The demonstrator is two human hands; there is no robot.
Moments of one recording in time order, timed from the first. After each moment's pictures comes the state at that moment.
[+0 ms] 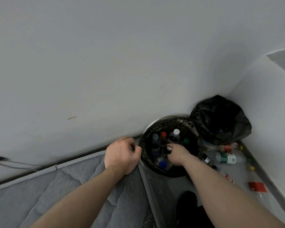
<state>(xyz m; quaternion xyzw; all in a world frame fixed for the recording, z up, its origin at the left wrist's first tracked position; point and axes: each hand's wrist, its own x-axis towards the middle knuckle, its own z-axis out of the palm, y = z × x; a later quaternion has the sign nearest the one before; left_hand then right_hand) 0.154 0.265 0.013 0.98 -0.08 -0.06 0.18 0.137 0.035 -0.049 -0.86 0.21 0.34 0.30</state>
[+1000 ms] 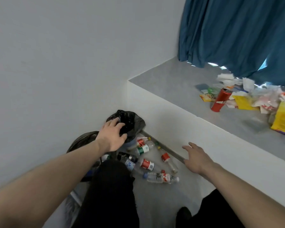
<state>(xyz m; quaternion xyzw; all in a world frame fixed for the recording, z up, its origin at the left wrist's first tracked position) 0.038 0.041 0.141 0.89 -0.44 -0.10 0.08 -0.261 -0.163 0.128 -0.88 0.42 0.16 0.15</state>
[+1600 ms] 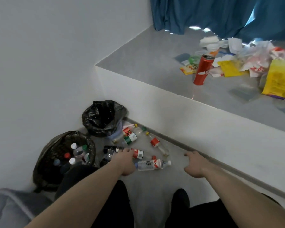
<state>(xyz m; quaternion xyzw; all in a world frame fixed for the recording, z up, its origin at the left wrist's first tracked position) -0.076 -0.062 0.013 0.81 -0.50 -0.29 -0.12 -0.335 -0.219 0.031 -0.79 0.48 0.25 0.29</state>
